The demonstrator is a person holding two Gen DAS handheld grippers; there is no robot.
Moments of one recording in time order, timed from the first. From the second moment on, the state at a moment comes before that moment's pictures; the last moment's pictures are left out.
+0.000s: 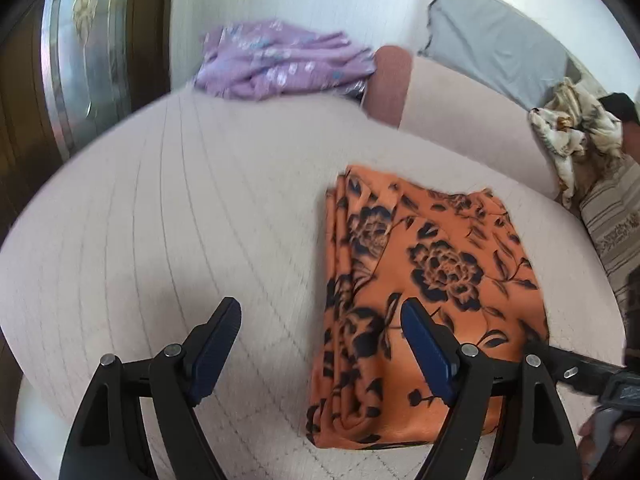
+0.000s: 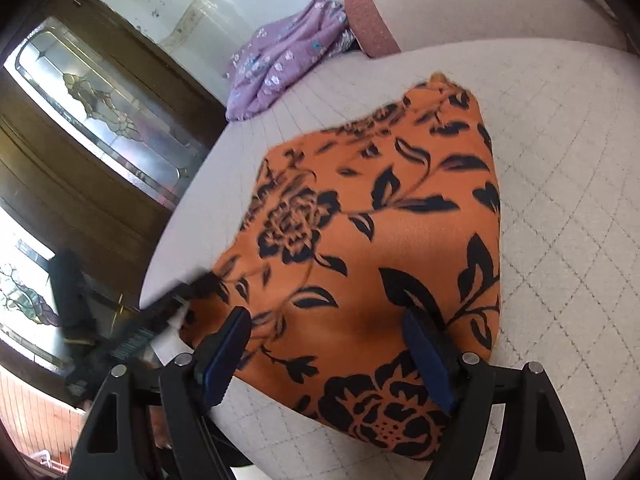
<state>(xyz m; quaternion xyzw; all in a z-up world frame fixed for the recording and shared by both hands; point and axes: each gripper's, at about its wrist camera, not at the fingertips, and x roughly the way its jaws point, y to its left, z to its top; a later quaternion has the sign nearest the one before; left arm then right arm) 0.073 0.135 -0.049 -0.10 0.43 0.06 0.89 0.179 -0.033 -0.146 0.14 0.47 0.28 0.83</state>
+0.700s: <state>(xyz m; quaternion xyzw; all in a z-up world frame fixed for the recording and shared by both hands) 0.053 0.130 -0.048 -0.12 0.53 0.05 0.84 0.168 -0.059 -0.151 0.20 0.46 0.30 0.81</state>
